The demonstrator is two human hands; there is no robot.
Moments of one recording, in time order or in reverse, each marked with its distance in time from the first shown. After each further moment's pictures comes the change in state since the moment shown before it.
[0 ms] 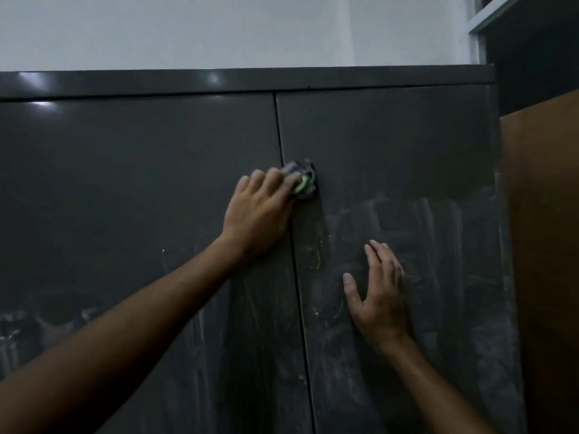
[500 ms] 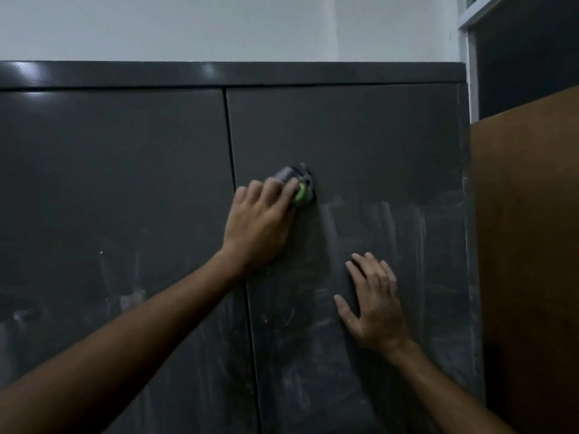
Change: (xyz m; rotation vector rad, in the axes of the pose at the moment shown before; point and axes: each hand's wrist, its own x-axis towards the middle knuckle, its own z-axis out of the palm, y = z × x) left_hand 0.023 0.081 0.033 -0.042 -0.014 -0.047; right_hand 0.001 0.102 -0.023 -0.084 -0.095 -0.330
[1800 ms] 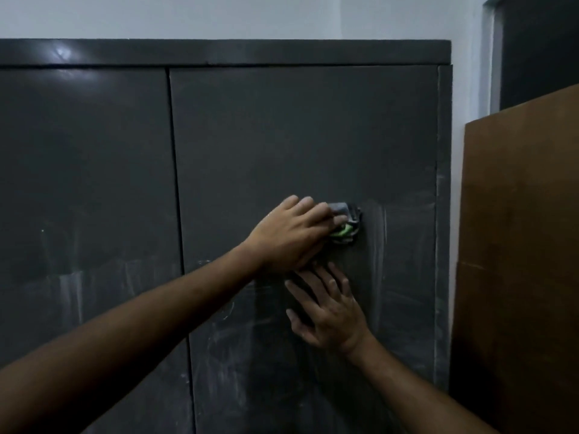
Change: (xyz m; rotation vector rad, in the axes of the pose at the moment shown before) left_hand 0.049 0.108 0.049 -0.108 -0.149 0.413; right_hand -0.003 0.047 0.007 0.143 0.052 -0.316
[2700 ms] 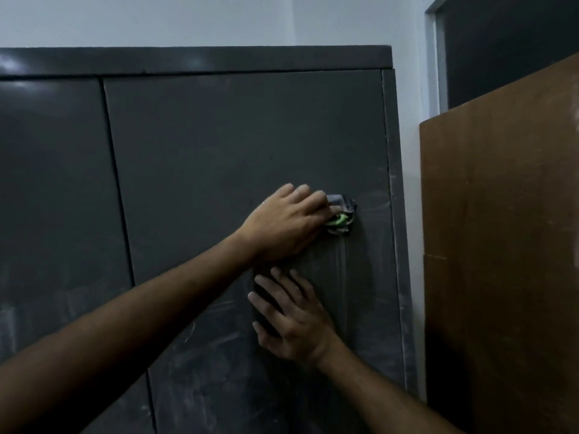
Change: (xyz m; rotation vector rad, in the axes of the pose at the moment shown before) left_hand 0.062 0.003 0.023 0.038 0.036 0.093; right_hand -0.002 -0.005 -0.004 0.036 -0.032 0.049
